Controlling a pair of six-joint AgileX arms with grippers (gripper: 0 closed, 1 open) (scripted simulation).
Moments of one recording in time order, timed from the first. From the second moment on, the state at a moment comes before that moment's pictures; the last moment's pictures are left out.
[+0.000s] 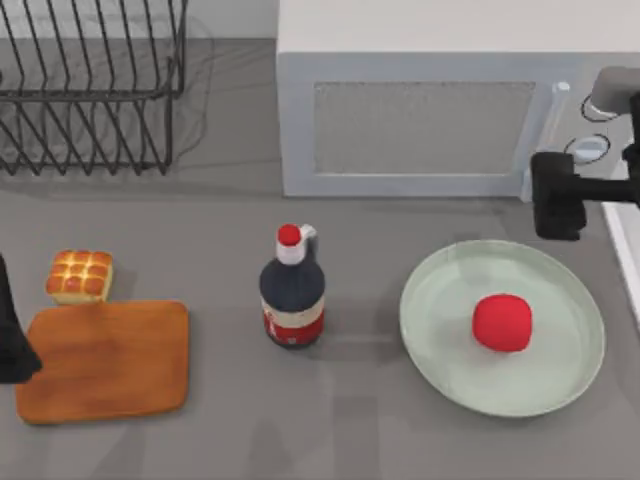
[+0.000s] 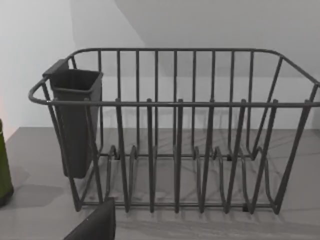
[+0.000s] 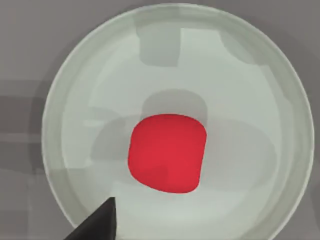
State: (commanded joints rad) left arm 0.00 0.00 0.00 0.00 0.00 0.00; right arm 0.36 1.41 1.18 -0.95 0.00 0.37
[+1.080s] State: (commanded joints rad) left arm 0.00 0.00 0.00 0.00 0.00 0.00; right arm 0.00 0.00 0.00 0.00 0.00 0.00
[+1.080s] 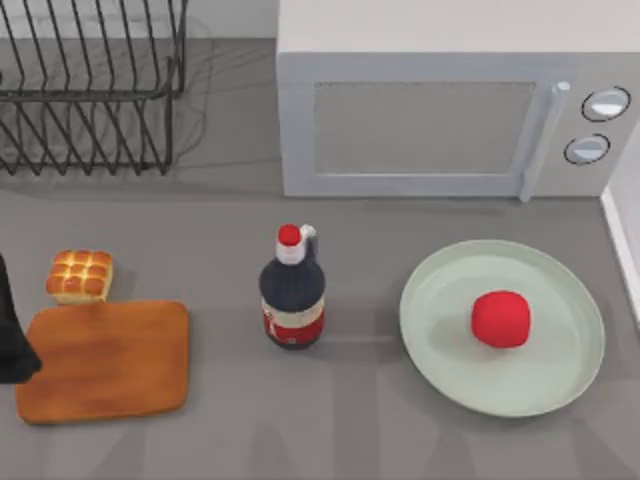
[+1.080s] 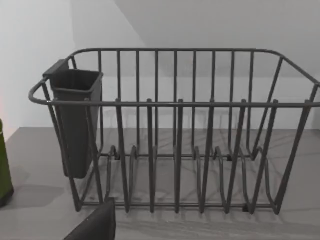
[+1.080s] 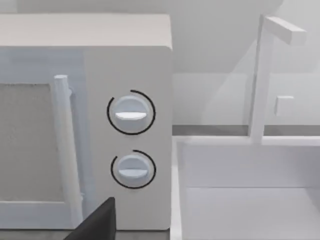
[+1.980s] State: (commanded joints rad) left arm -0.02 0.40 0.29 -0.22 0.00 -0.01; right arm 0.00 0.00 0.00 0.00 0.00 0.00
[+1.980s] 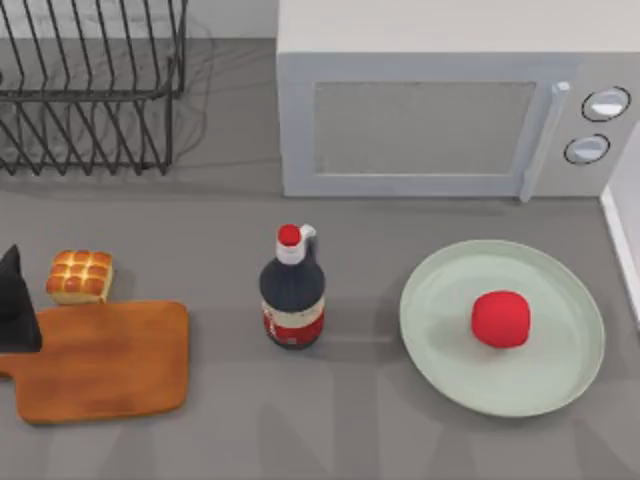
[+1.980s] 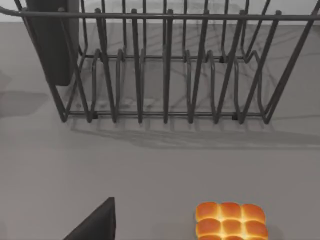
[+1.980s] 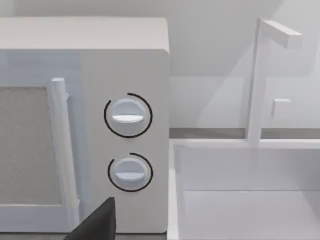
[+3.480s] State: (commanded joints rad) left arm -0.11 1.96 1.43 -1.04 0.00 -0.03; right arm 0.00 0.00 0.00 0.00 0.00 0.00
